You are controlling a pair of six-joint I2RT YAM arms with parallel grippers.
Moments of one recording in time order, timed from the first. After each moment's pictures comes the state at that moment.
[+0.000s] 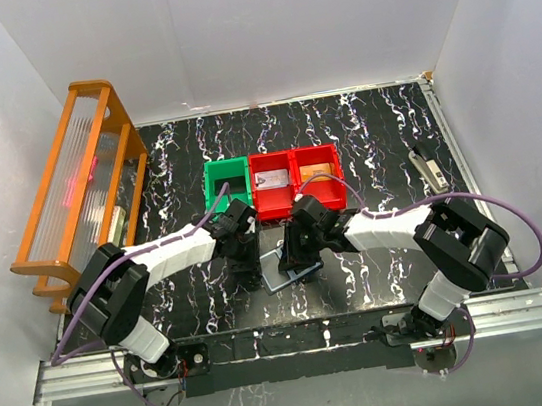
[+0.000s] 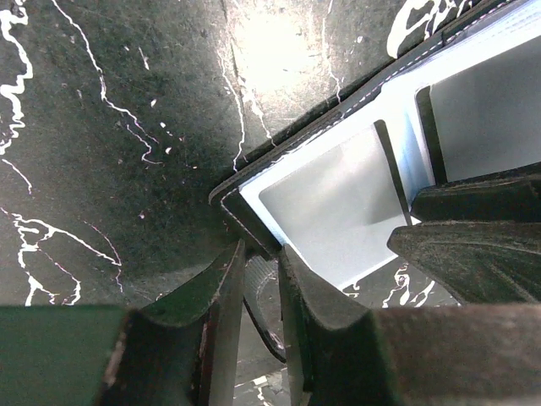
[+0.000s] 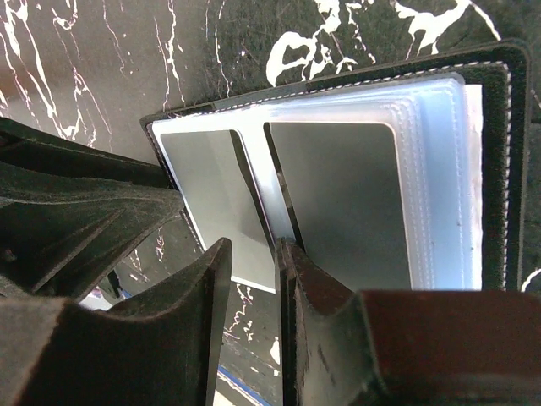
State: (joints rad) left arm -0.76 1.58 0.85 -0.50 0.11 -0.64; right arm 0.79 1.58 0.75 -0.10 -0.24 0.91
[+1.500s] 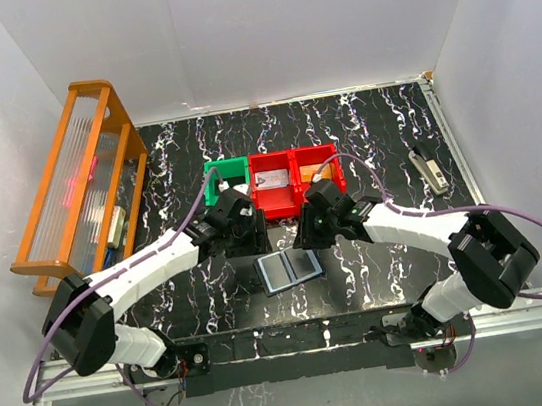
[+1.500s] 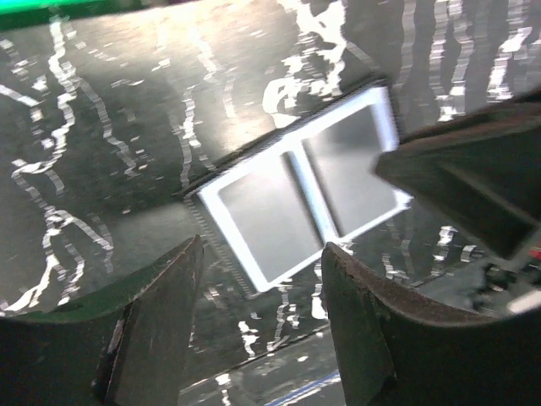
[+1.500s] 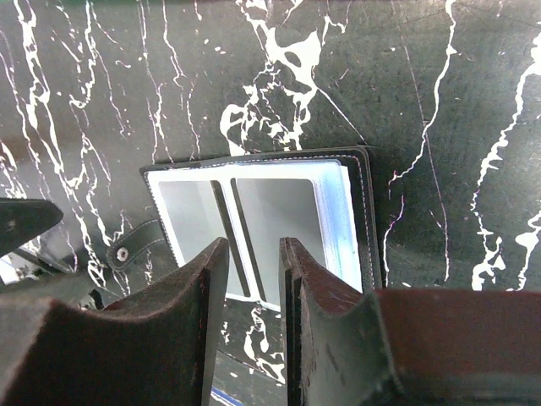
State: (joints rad) left arm -0.80 1.41 0.93 -0.55 -0.03 -0.67; right arm 0.70 1.42 0.78 -0.27 -0.11 0.85
